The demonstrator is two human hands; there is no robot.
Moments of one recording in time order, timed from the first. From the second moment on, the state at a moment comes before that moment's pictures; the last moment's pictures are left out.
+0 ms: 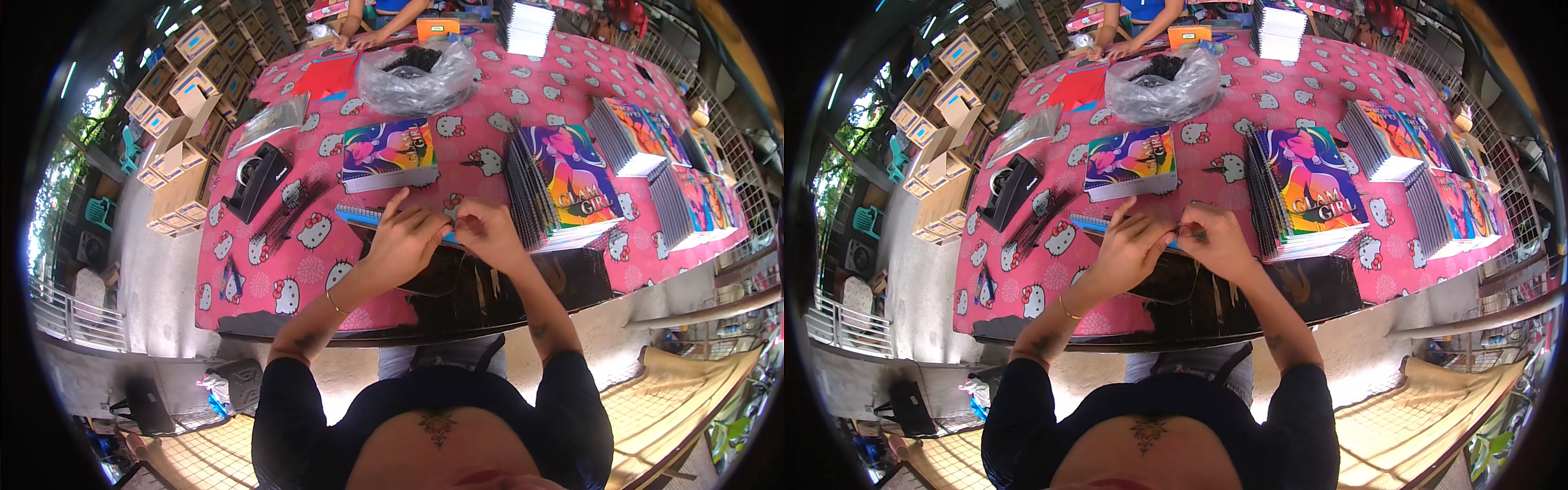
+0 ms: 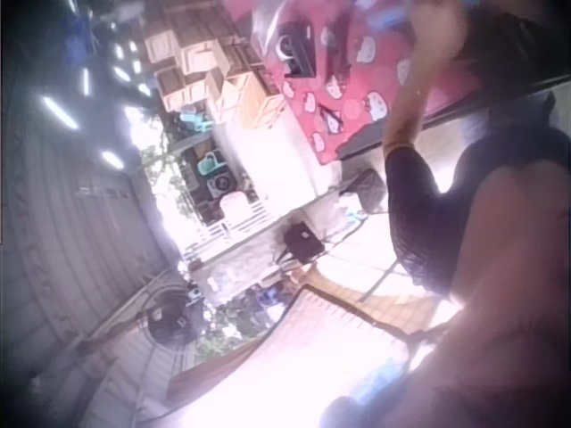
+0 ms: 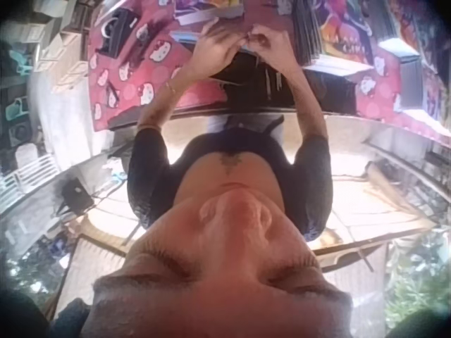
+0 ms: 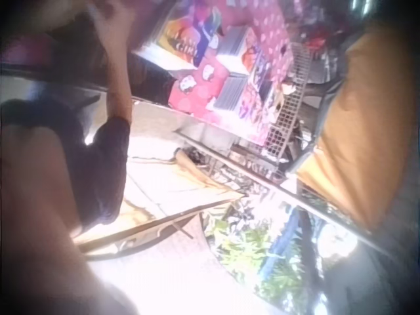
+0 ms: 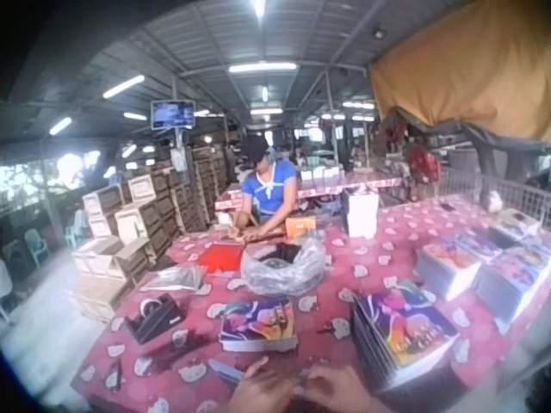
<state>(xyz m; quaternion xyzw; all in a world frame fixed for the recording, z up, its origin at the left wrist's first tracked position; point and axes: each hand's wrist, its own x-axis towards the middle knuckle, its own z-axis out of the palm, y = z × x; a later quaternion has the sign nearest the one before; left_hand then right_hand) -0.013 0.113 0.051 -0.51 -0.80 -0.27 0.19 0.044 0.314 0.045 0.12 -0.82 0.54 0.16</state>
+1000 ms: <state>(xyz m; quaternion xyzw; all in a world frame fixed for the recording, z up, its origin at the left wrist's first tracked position) -0.047 0.079 0.158 -0.49 -0.79 -0.35 0.11 0.148 0.471 0.047 -0.24 -0.79 0.14 0.54</state>
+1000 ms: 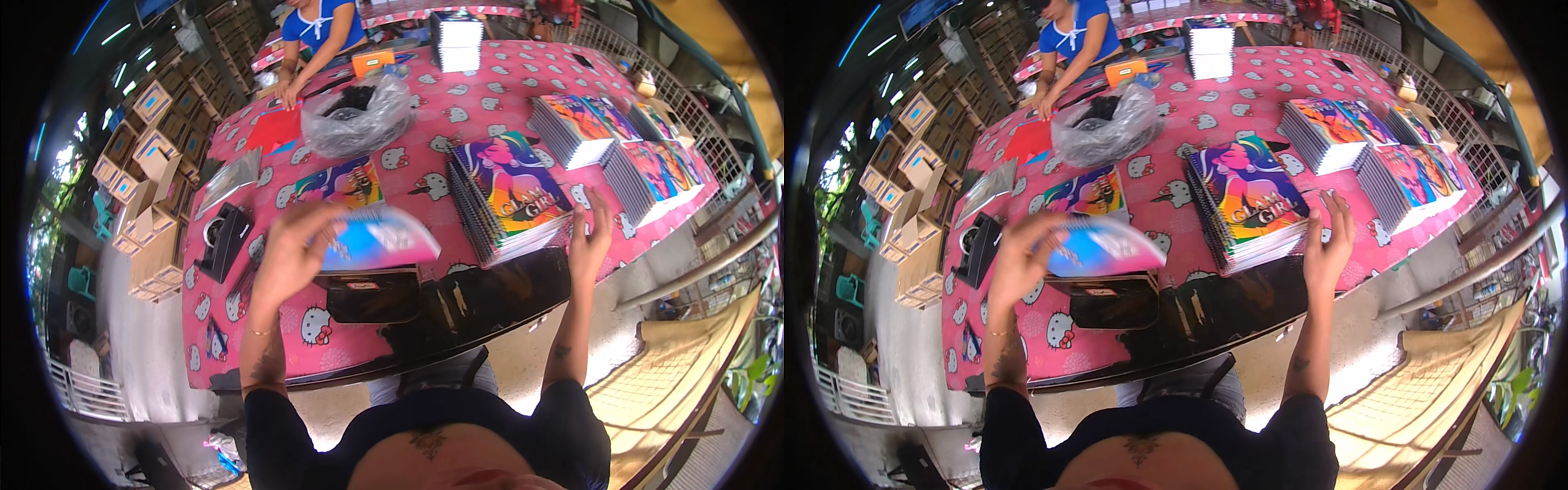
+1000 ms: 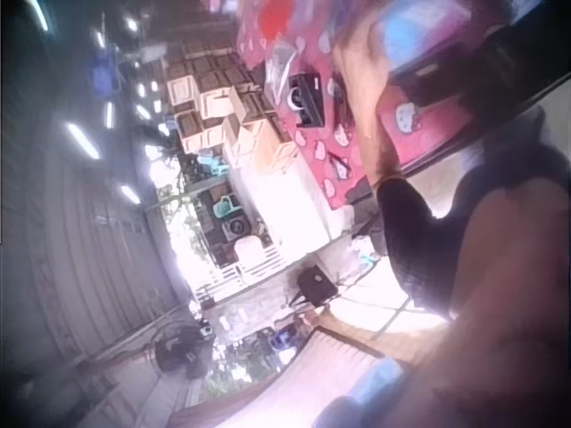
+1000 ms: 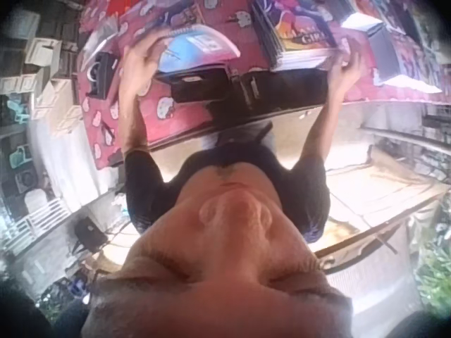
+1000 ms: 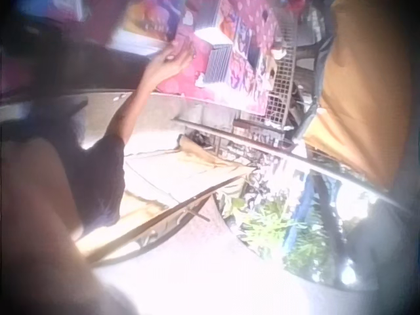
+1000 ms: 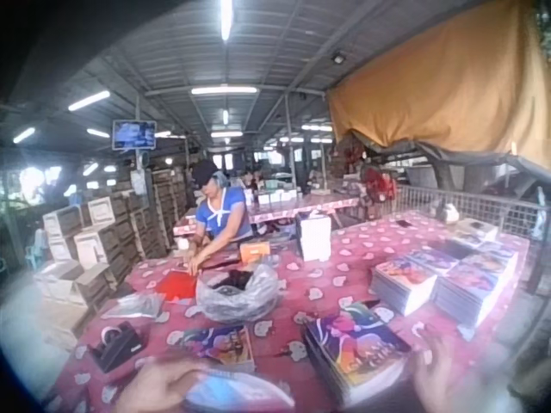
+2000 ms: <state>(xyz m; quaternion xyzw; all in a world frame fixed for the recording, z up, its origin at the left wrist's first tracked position) -0.070 0.342 0.169 -0.57 -0.64 -0.45 0.24 0.124 0.426 0.098 0.00 -0.57 0.63 0.53</state>
